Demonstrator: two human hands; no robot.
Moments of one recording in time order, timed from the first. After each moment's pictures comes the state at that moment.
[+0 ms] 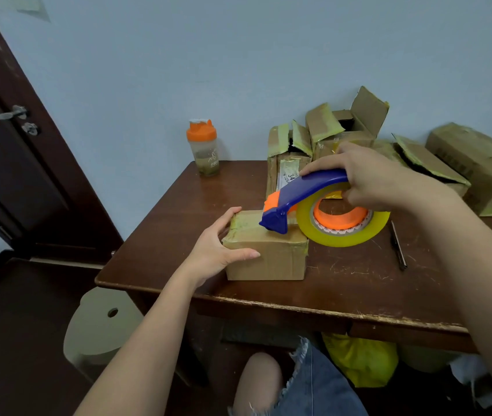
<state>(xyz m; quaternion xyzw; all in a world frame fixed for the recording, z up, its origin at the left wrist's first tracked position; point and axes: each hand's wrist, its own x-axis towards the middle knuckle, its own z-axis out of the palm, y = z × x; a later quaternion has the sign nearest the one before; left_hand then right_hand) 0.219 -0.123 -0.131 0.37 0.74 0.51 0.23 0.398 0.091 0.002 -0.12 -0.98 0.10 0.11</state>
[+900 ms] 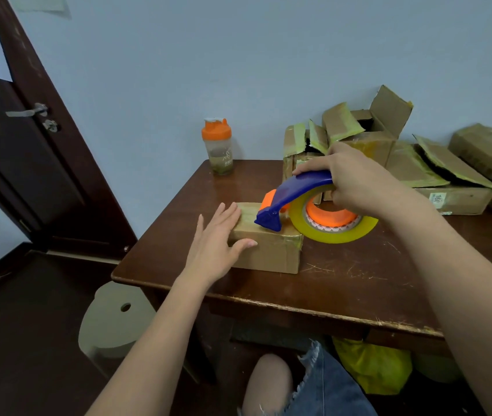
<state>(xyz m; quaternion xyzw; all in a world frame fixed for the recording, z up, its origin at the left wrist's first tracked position) 0.213 -0.134 -0.124 0.42 0.87 0.26 -0.05 0.364 0.063 -0.009 -0.12 -0.97 0.08 0.18</state>
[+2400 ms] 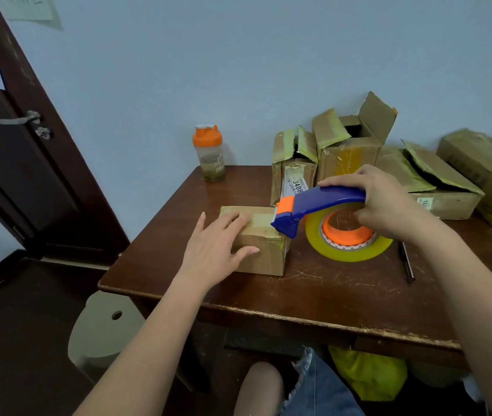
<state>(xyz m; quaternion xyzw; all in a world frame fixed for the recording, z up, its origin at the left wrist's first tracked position) 0.223 -0.115 -0.115 0.47 0.87 0.10 -0.14 0.401 0.115 -0.044 -0.16 -0.95 0.17 0.22</state>
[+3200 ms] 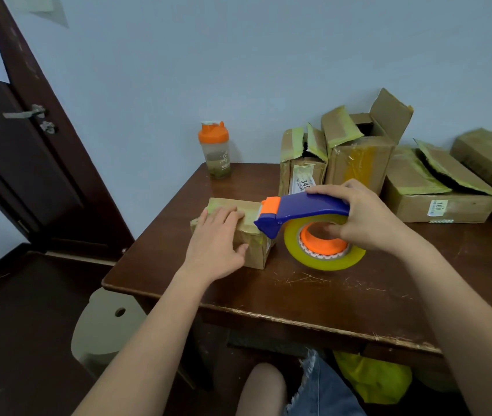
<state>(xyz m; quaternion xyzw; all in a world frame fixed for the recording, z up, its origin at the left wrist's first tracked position) 0.208 -0.113 -0.114 0.43 0.89 0.12 -0.11 0.376 0.093 -0.064 -0.14 -0.94 0.25 0.19</state>
